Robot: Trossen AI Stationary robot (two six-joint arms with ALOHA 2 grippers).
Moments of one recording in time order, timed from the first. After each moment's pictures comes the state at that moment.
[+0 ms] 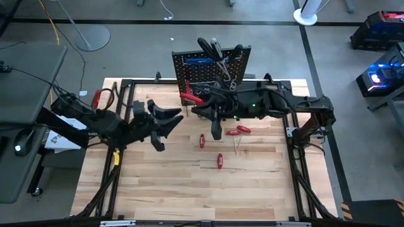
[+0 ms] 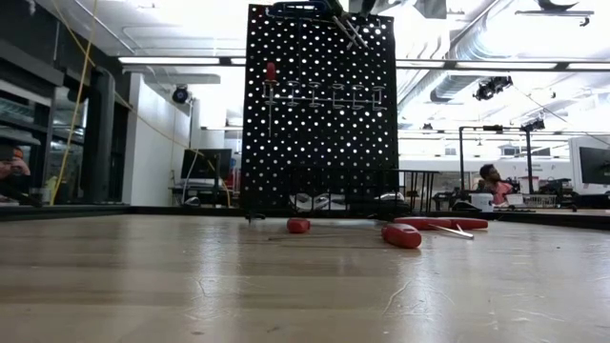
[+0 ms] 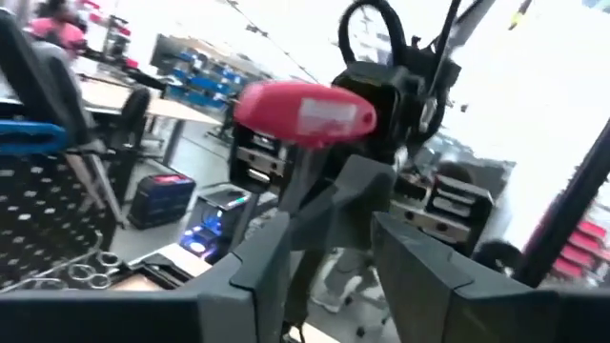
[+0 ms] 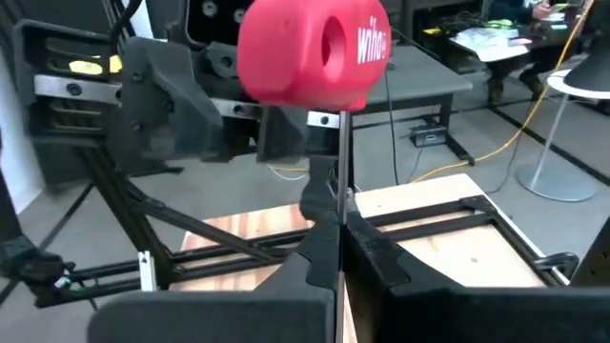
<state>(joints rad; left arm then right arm) -0.47 1.22 1.25 0.24 -0.84 -0.23 0.14 1.68 2.01 -0.55 0.20 0.18</state>
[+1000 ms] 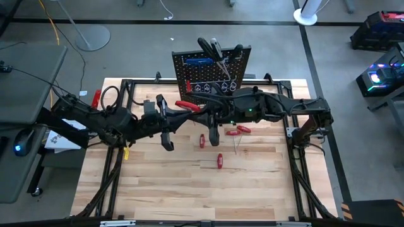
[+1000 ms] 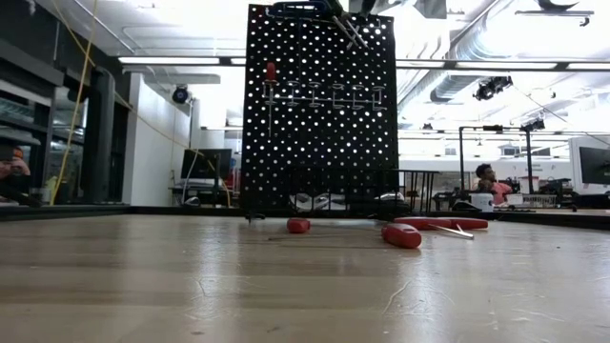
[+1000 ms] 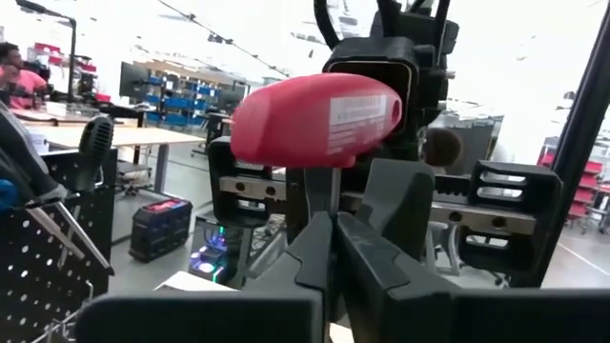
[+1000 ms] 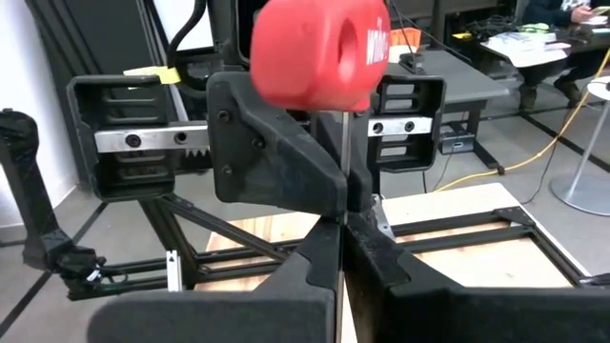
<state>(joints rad) -0.36 1.26 1.25 0.26 -0.65 -0.07 0.17 1.71 2.01 -0.50 0.15 0.18</state>
